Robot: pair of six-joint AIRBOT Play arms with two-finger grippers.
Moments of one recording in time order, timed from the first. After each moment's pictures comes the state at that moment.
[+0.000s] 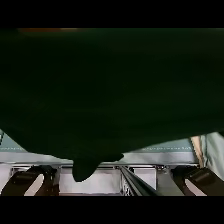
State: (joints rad) left arm -0.06 -0.68 1.88 1.05 -1.39 -1.47; right arm 0.36 -0.73 1.93 -1.22 1.72 1.68
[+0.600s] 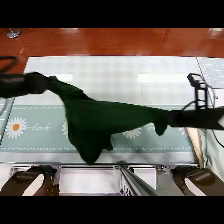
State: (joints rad) left arm -0.06 -0.82 1.01 1.04 -1.06 -1.47; right arm 0.28 -0.73 0.78 -1.42 1.19 1.86
